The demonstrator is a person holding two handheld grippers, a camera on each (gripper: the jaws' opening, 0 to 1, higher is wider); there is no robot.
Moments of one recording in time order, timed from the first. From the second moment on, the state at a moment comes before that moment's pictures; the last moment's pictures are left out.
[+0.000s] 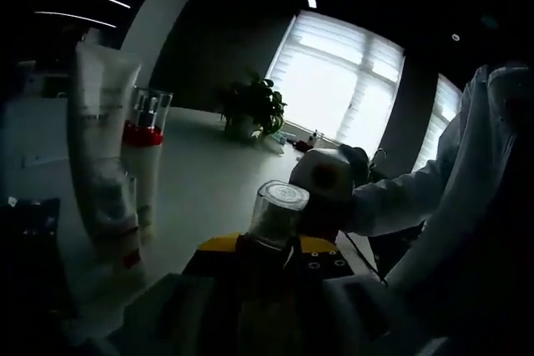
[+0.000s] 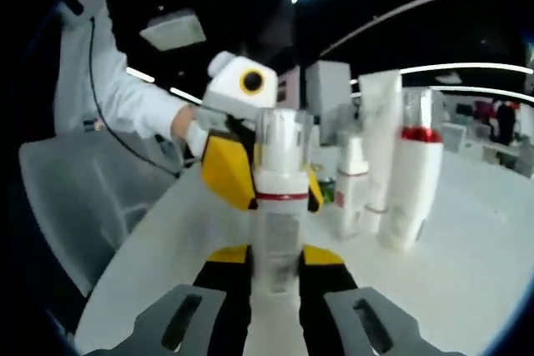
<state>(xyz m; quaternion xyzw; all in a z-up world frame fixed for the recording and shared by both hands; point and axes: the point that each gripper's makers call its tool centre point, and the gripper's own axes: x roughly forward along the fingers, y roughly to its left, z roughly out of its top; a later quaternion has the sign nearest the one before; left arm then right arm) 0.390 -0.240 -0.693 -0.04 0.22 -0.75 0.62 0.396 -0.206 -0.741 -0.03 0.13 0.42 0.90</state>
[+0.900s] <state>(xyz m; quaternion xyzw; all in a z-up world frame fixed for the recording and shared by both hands) 0.412 -0.234 -0.667 -0.06 0.18 -0.73 0.66 0.407 -0.205 -0.750 -0.04 0.12 0.43 0.90</state>
